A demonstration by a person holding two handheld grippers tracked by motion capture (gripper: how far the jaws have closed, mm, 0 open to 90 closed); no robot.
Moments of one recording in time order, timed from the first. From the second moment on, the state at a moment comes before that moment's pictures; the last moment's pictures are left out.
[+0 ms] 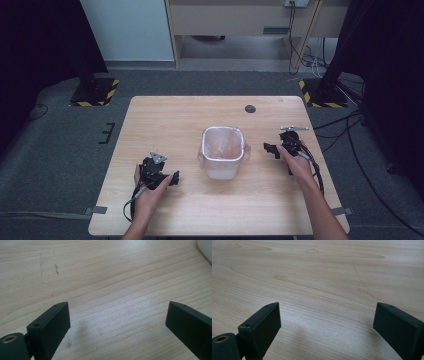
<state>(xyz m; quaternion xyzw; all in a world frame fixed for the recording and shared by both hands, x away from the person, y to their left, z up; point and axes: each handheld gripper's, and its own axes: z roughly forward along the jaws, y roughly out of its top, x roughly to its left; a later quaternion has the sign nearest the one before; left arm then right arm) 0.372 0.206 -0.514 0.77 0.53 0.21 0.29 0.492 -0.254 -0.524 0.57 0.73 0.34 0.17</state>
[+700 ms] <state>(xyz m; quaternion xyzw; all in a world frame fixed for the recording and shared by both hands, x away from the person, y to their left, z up) 0.372 0.207 -0.514 0.77 0.53 0.21 0.28 0.489 -0.252 -0.539 0.56 0.73 0.32 0.23</state>
